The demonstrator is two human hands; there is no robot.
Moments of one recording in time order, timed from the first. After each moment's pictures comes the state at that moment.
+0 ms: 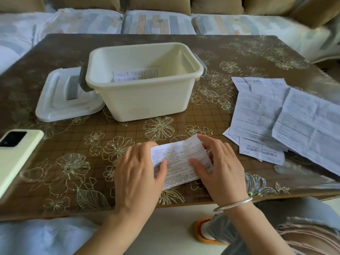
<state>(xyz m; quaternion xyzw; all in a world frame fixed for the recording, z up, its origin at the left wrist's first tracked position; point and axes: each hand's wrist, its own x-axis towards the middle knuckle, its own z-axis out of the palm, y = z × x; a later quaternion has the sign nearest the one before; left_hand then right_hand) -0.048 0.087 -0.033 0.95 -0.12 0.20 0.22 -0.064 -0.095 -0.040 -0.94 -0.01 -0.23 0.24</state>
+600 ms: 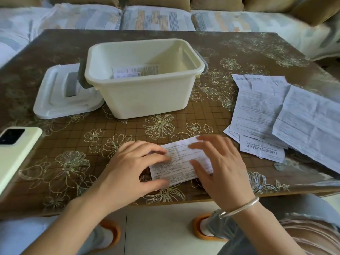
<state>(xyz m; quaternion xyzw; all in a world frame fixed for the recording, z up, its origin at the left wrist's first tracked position) -0.019 0.133 -0.027 0.91 -0.36 0.02 0.22 -0.069 -0.093 -0.025 -0.95 -0.07 -0.22 0.20</state>
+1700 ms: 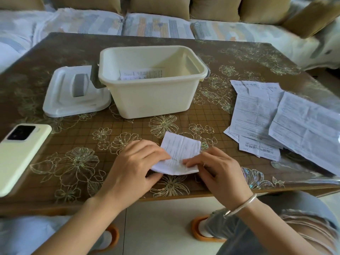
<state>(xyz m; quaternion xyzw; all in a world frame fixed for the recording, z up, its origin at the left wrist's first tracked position) -0.028 0.134 -0.032 0.86 -0.39 0.20 0.25 -0.080 -0.093 -0.028 -0.92 -0.13 -0.18 0.31</state>
